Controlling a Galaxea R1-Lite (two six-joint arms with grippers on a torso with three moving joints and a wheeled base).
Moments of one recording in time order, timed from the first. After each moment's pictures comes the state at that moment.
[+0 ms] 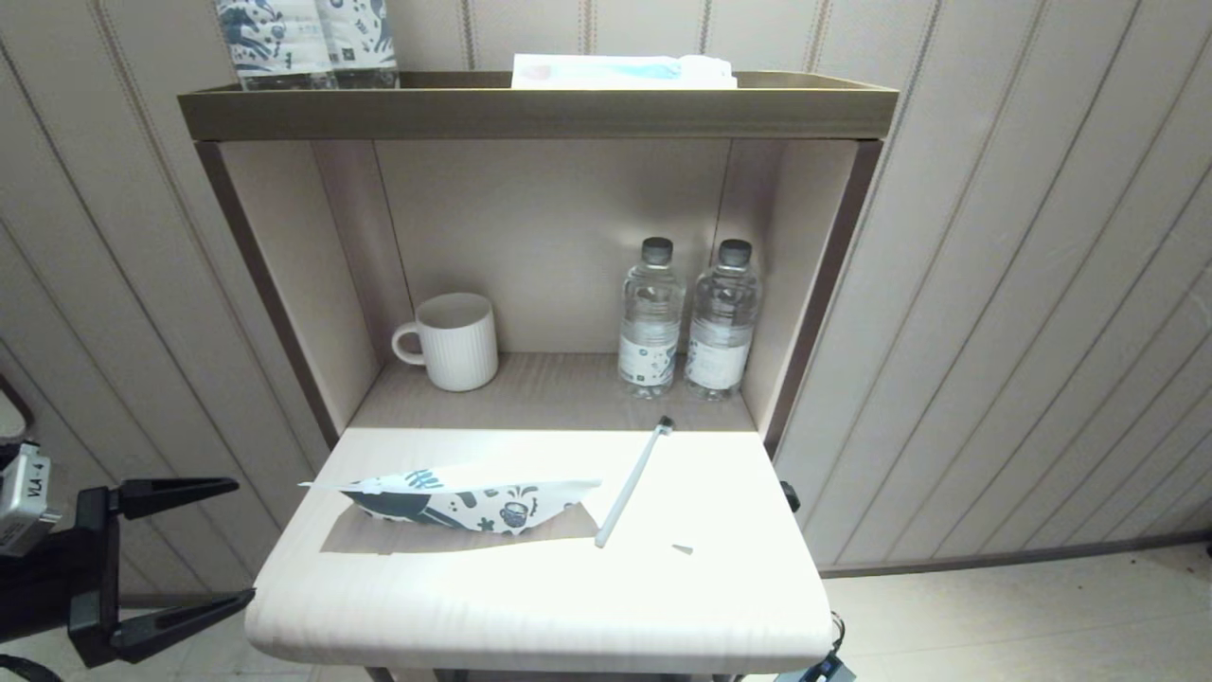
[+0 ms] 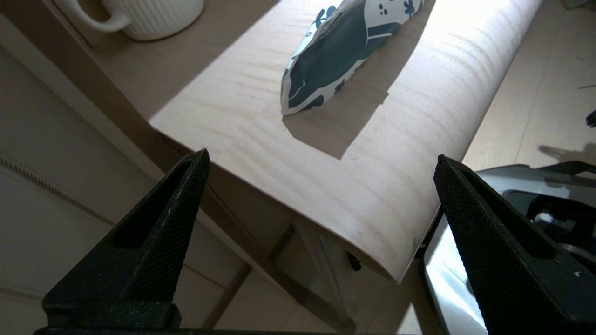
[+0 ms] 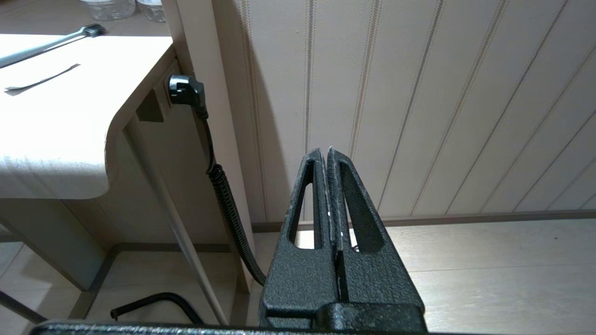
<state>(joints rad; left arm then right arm) 0.48 1.58 -0.55 0.01 -1.26 1.28 0.00 0.01 0.00 -0.07 -0.03 0.03</state>
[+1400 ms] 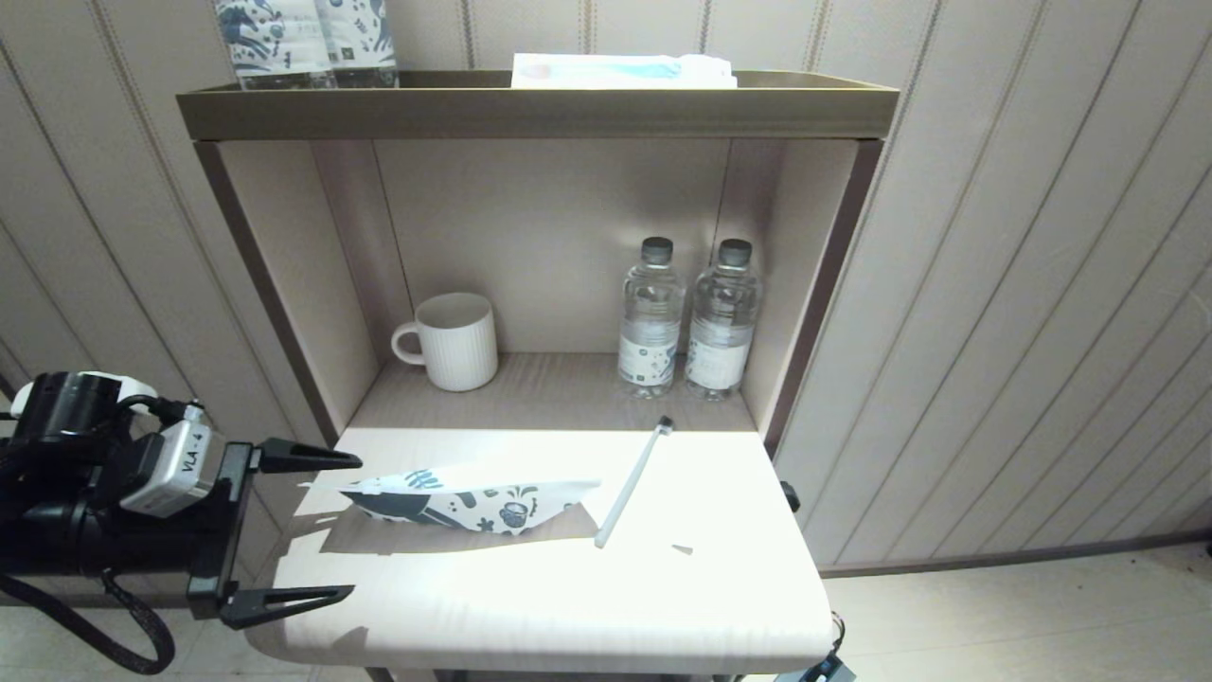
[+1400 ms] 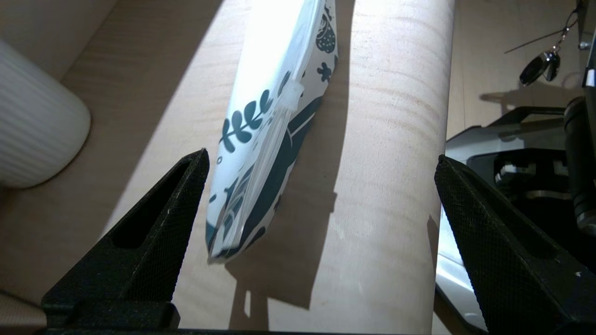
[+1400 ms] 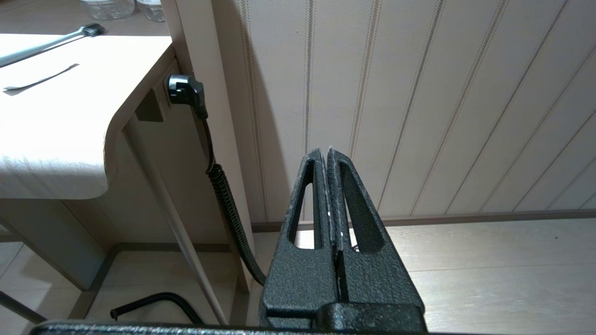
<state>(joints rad) 0.09 1.63 -0.71 0.05 -1.13 1.28 0.00 0.01 0.00 -0.07 -0.03 0.03</state>
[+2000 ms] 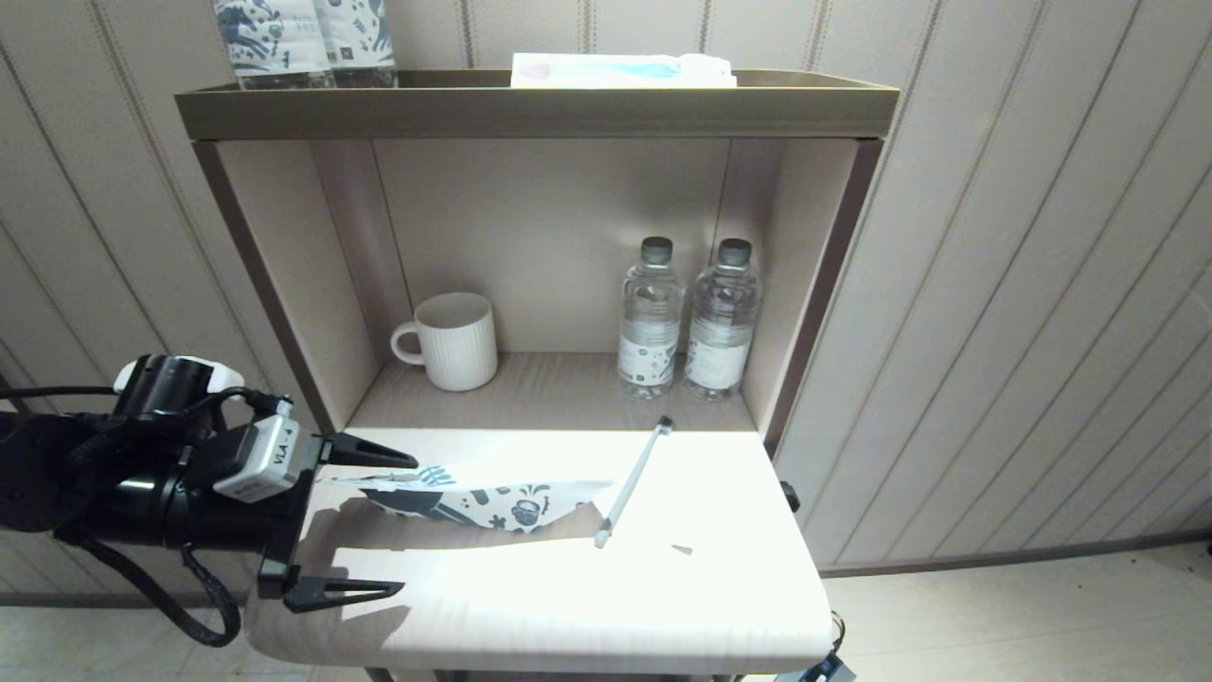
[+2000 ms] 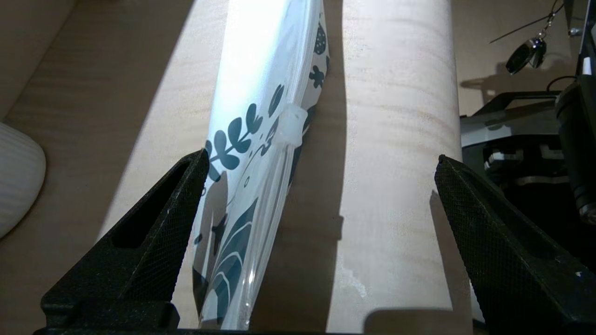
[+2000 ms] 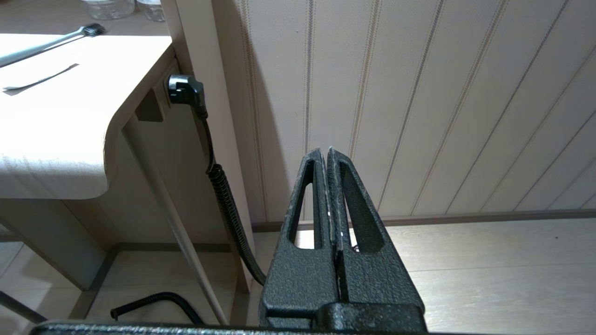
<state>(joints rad) -0.04 1.73 -0.80 0.05 -1.08 1.28 0.00 0.01 0.00 -0.07 -0.03 0.03</state>
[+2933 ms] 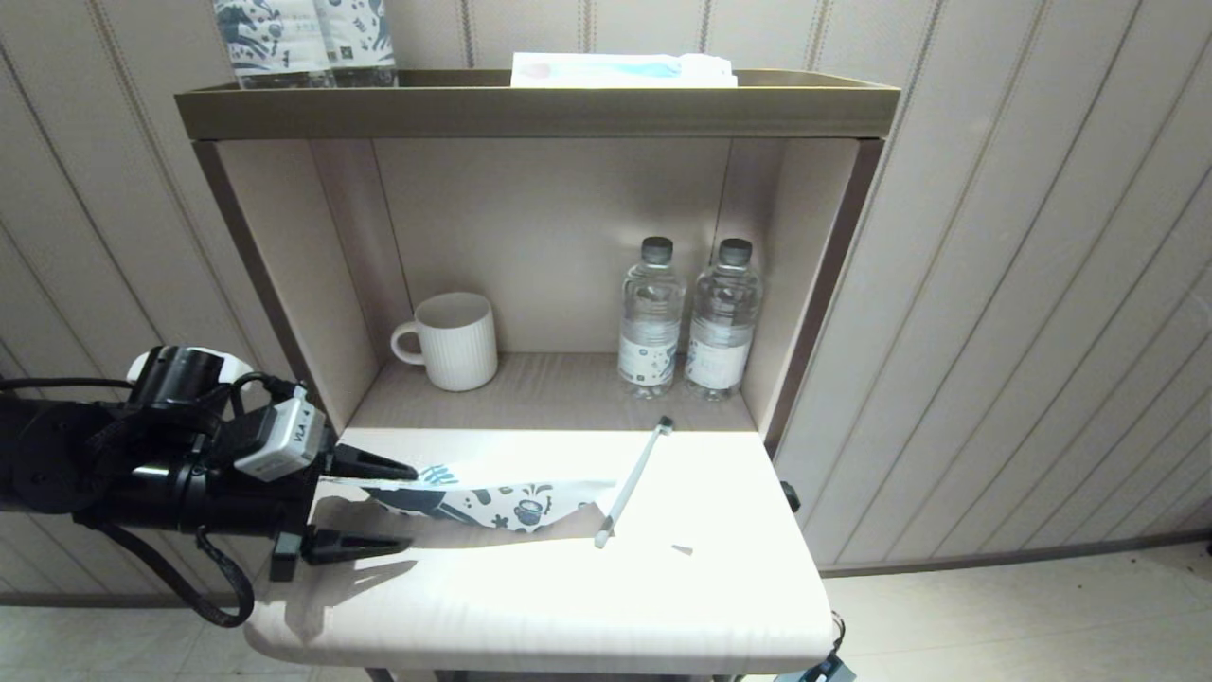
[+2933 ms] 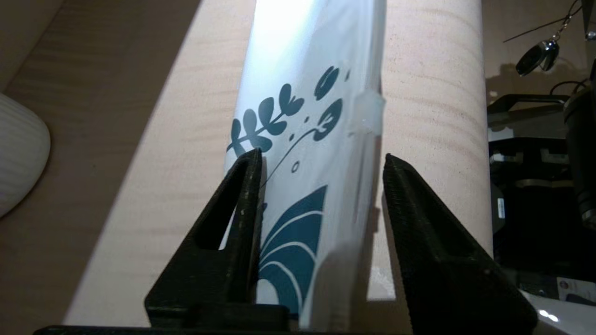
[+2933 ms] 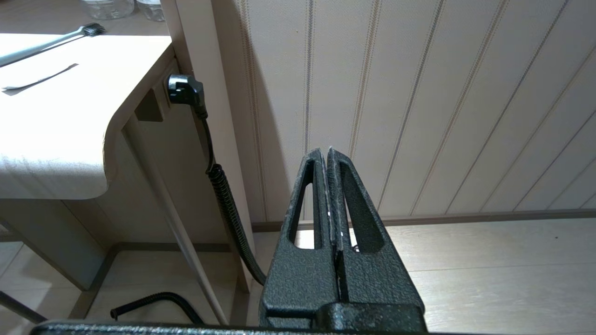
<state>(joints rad) -0.04 1.76 -0.84 0.05 -1.05 1.22 0.00 0.01 0.00 -0.07 -0.03 0.03</state>
